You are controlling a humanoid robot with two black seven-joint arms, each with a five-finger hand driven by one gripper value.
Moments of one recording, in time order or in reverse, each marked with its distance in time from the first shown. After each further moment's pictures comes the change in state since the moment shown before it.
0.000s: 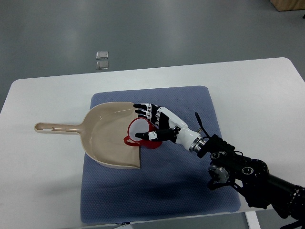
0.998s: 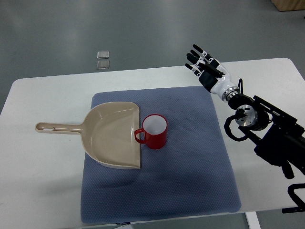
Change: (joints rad) left arm 0.000 0.000 0.005 -0.009 0.000 0.000 0.001; right arm 0.182 -0.149 0.235 -0.073 0.765 0.005 -0.355
